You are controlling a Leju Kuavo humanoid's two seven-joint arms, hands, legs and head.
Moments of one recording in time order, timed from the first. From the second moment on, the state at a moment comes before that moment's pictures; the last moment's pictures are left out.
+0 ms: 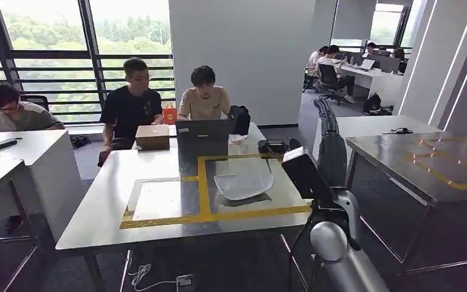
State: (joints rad) left arm -0.20 -0.12 0.82 -0.18 -1.33 0.02 0.15; right arm -0.91 -0.06 0.45 -1.11 0.56 -0.31 -0.24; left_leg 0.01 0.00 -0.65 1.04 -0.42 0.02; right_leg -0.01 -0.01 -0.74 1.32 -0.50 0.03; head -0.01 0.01
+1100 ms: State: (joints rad) left arm -0.20 -0.12 0.82 -0.18 -1.33 0.02 0.14; right arm -0.91 -0.05 0.45 -1.11 0.56 -0.29 -0.25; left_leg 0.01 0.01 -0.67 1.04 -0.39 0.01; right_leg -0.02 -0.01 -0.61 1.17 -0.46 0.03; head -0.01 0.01
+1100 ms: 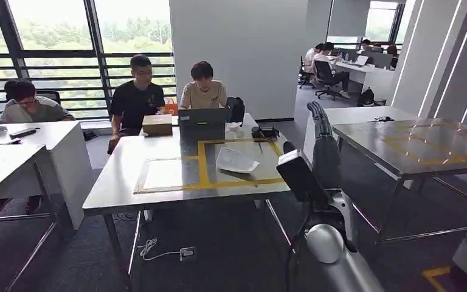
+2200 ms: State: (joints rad) left arm -0.17 -0.11 0.83 -0.18 -1.32 0.02 0.12; right arm -0.88 -0.12 0.44 -0.85 0.56 -0.24 -0.18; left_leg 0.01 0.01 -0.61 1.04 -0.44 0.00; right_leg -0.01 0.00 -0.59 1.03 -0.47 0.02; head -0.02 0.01
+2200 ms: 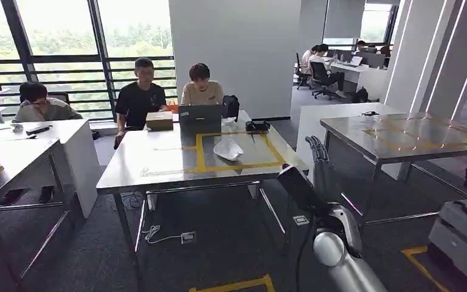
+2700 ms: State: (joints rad) left arm -0.14 -0.11 0.85 -0.18 -1.30 0.03 0.12; right arm -0.57 -0.19 0.30 -0.44 0.45 -0.23 -0.12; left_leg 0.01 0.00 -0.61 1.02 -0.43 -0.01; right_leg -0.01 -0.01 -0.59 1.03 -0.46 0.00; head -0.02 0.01
